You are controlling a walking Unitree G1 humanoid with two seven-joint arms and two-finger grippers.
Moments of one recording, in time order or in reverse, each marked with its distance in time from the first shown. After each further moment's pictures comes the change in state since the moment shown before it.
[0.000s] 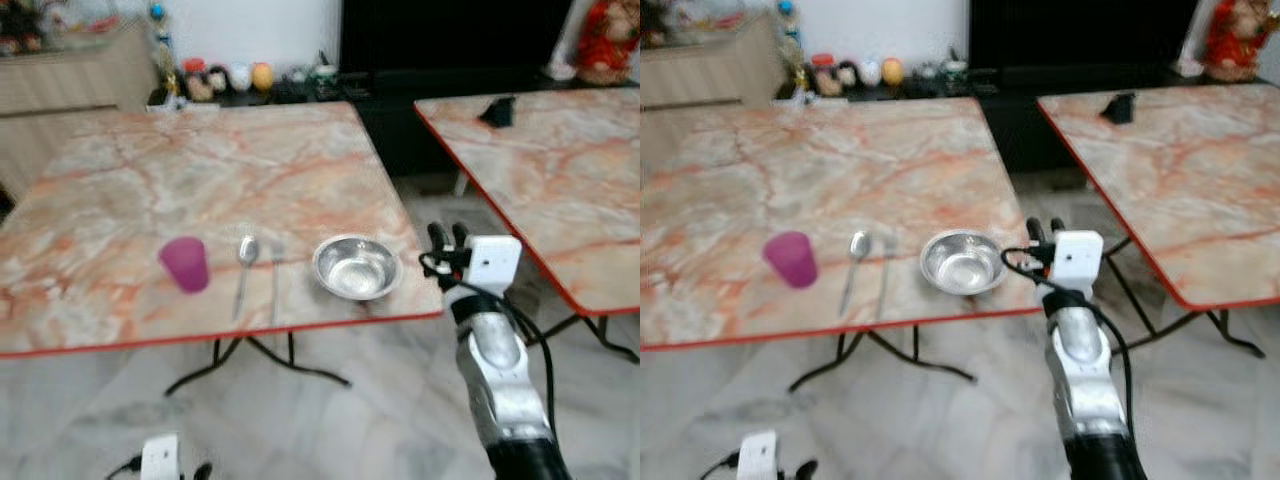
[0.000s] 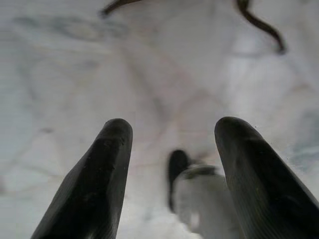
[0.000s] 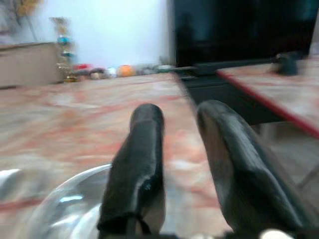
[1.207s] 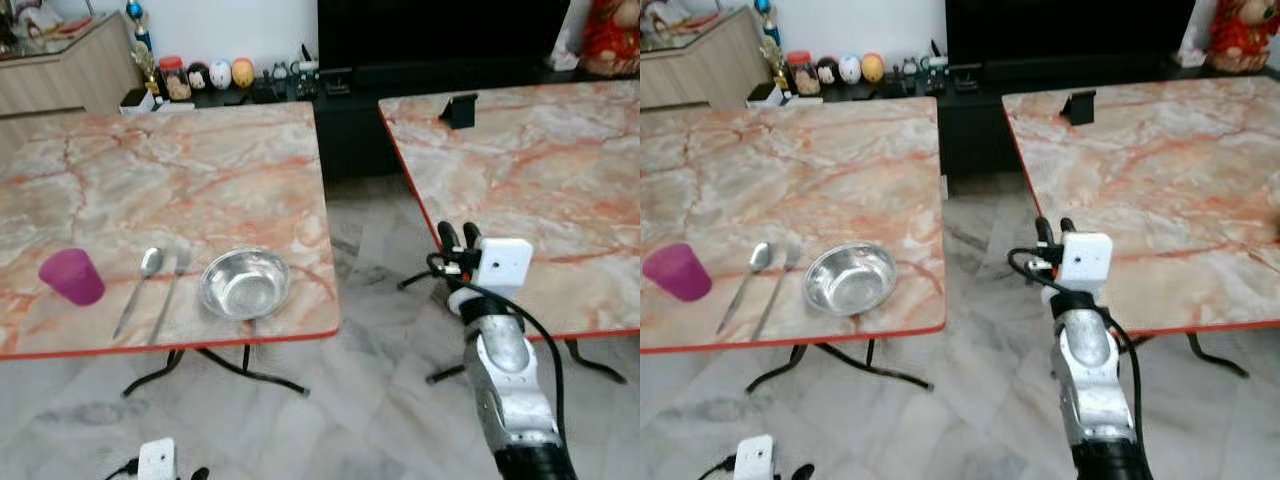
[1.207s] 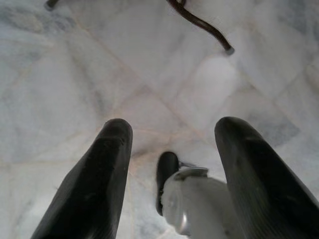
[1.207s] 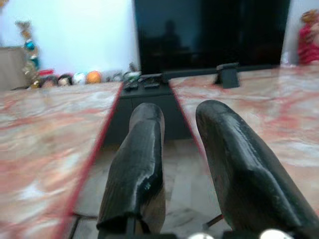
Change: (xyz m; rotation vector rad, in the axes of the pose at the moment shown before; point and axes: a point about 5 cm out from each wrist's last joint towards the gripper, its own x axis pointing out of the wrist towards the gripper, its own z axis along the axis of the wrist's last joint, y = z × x) left arm 0.002 -0.008 0.003 -0.002 -0.006 -0.023; right arm -0.006 -0.023 0.005 -0.044 -0.030 -0.078
